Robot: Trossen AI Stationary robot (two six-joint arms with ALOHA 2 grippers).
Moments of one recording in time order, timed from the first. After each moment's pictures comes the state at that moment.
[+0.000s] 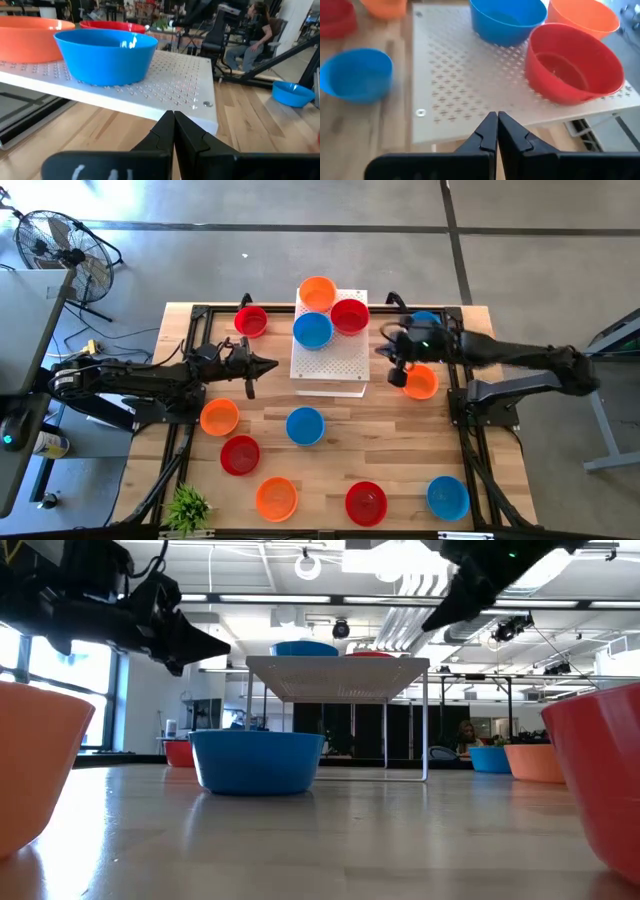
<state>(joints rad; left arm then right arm) 0.29 0.91 0.16 0.70 0.10 -0.09 -0.23 0.99 0.80 -0.37 0.10 -0.11</state>
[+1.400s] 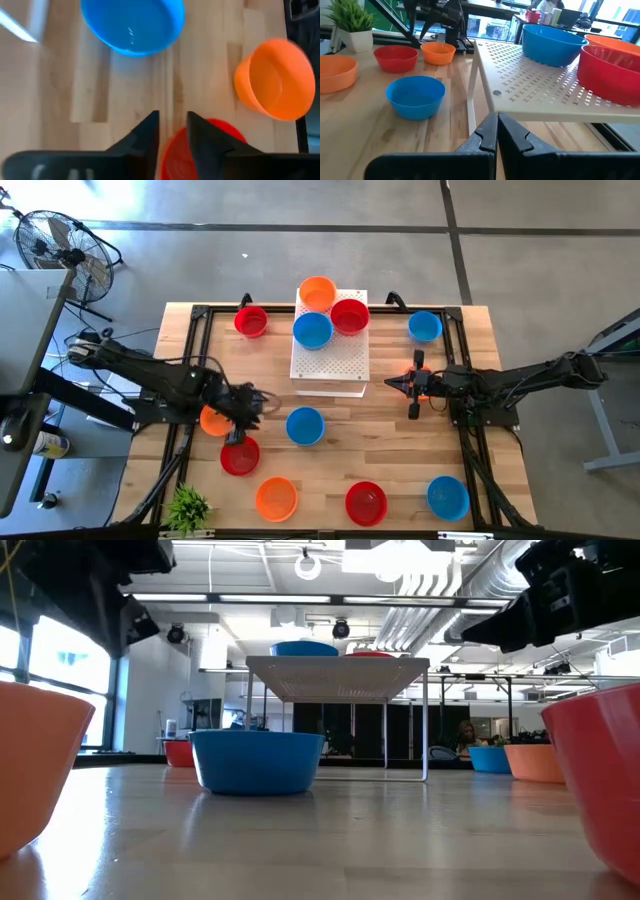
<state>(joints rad) -0.29 1.07 0.78 -0.67 0.07 -0.37 0.08 0.64 0.20 0.25 0.24 -0.09</state>
